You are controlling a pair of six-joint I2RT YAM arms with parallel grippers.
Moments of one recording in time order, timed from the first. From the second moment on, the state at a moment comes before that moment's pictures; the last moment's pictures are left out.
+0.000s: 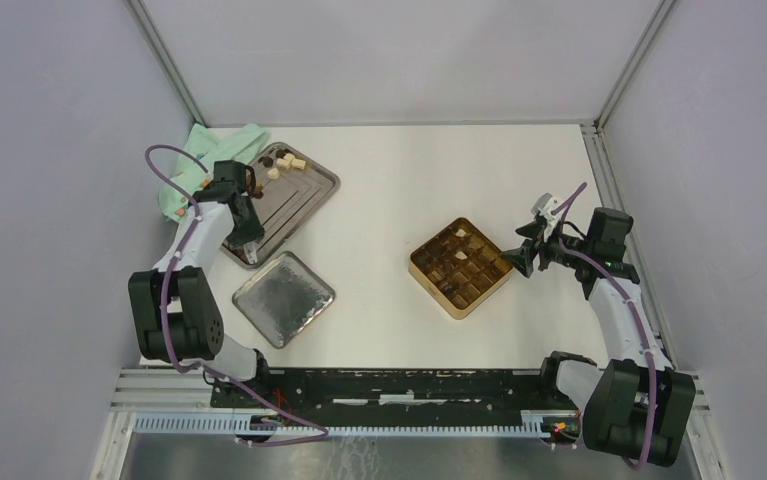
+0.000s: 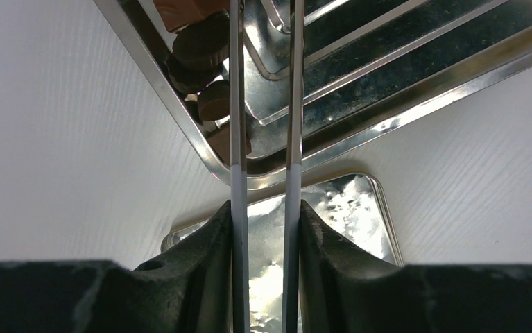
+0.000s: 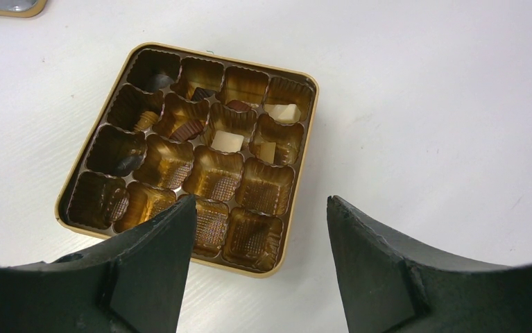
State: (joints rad) left arm 0.08 1.51 1.10 -0.72 -0.20 -0.30; right arm -0.23 1.05 0.60 -0.24 -1.04 -0.65
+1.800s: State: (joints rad) left arm -0.34 0.71 0.55 -0.20 0.66 -0.65; right arm -0.23 1.05 0.60 -0.25 -1.06 -0.69
